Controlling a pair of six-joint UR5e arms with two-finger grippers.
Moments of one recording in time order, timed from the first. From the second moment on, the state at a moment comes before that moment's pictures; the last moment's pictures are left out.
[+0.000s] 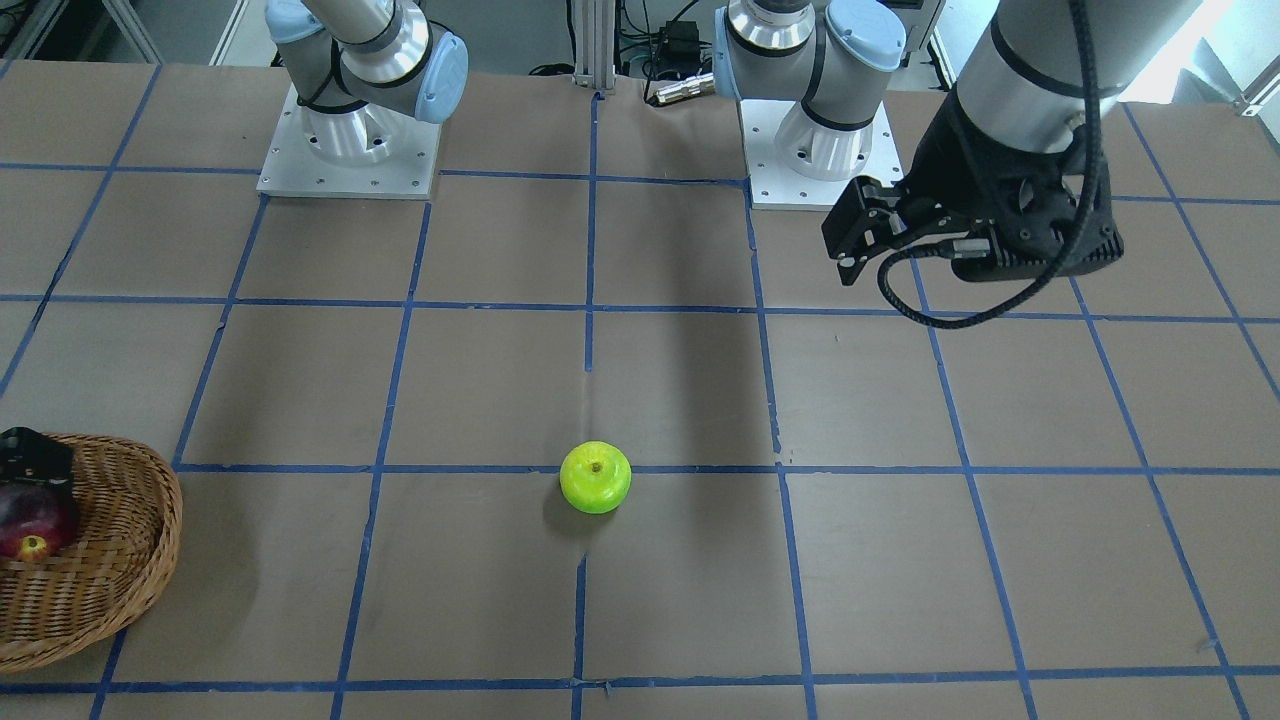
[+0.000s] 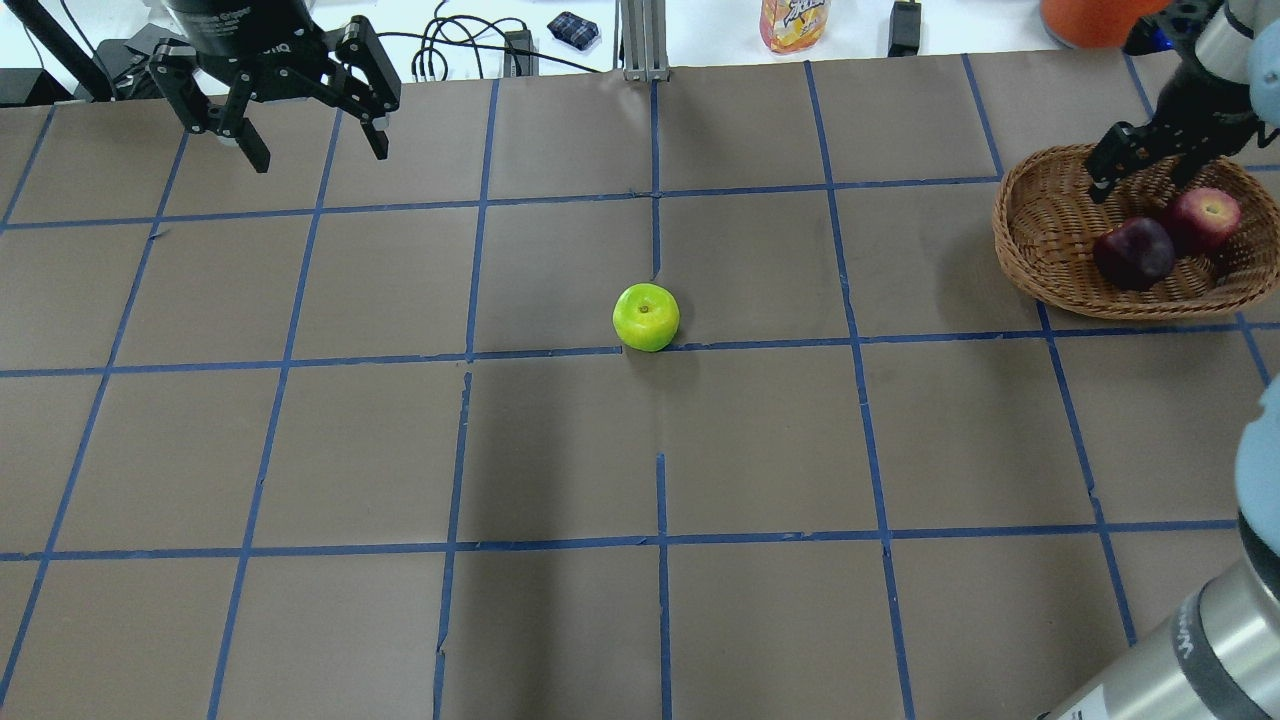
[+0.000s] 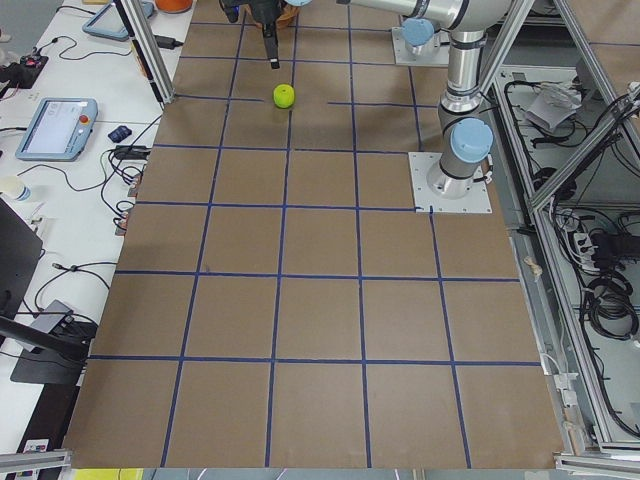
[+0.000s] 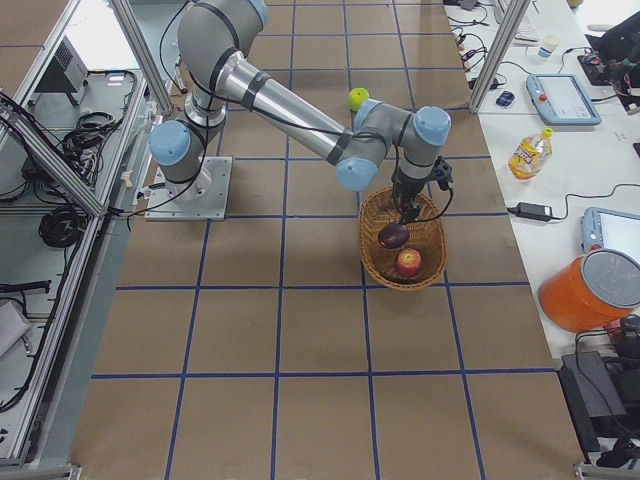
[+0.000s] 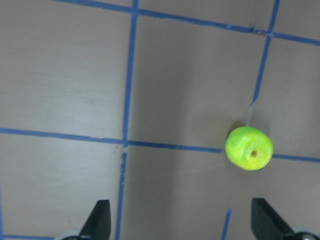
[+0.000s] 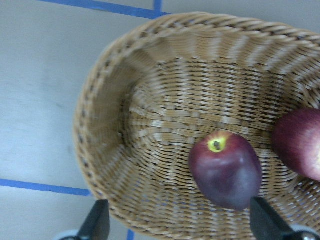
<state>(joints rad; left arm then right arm) -1.58 -1.72 -1.25 -1.84 1.59 -0.10 1.22 -1.16 1.44 -1.85 -1.62 -0.51</state>
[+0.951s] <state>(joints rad) -1.54 -1.54 -1.44 -1.76 1.60 -0.07 1.75 -1.14 1.45 -1.86 -1.53 0.22</state>
